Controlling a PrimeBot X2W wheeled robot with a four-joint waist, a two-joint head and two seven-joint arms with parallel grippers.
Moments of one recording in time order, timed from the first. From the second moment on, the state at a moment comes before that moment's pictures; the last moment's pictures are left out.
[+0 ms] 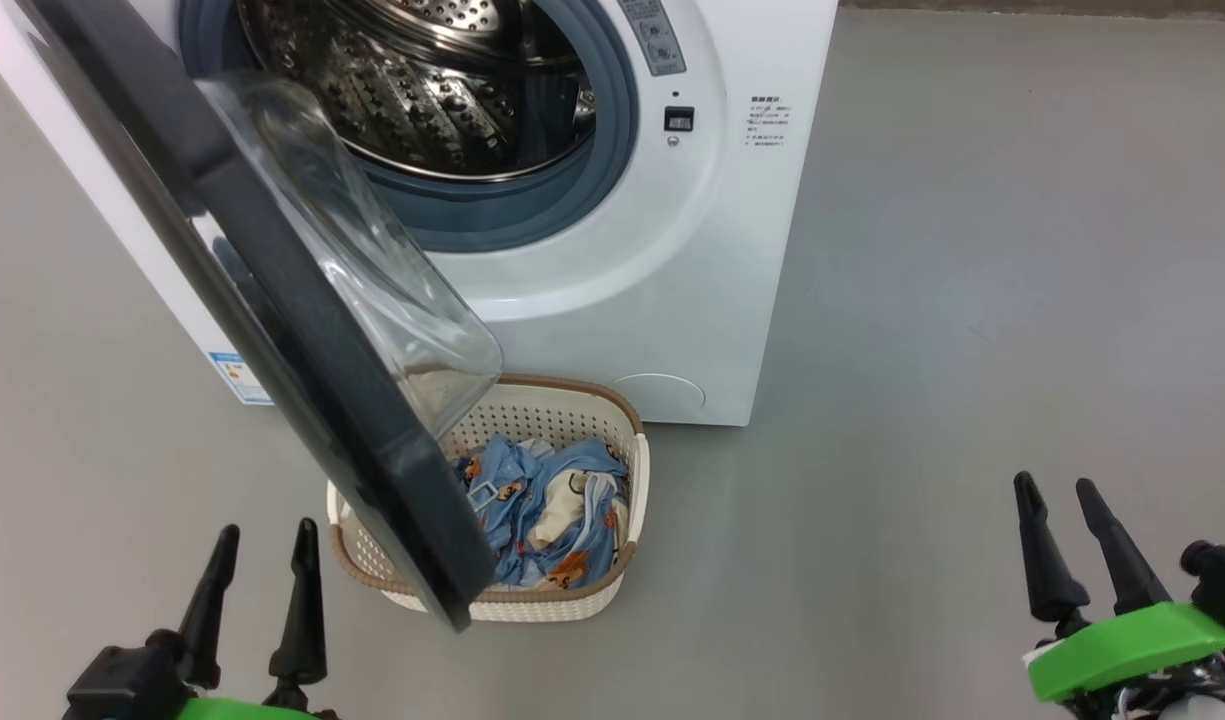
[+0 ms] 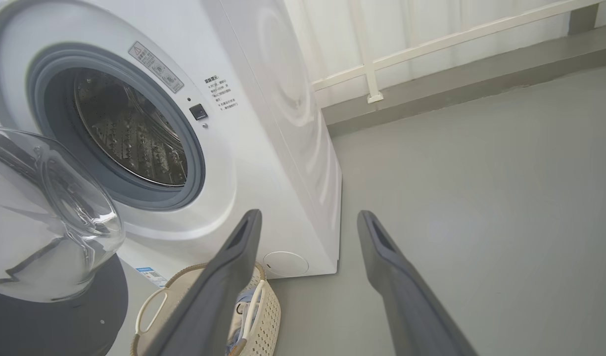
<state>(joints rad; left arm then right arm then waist) -0.06 0.13 -0.07 0.23 -0.37 -0.13 -0.26 -0.06 -0.23 0.09 0.32 0.65 0.12 -0.25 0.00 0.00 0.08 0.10</state>
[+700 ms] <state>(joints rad) -0.06 0.11 0.04 0.16 -0.36 -0.13 -0.26 -0.01 -0.16 0.02 0.31 0.41 0.12 -0.25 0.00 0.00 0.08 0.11</state>
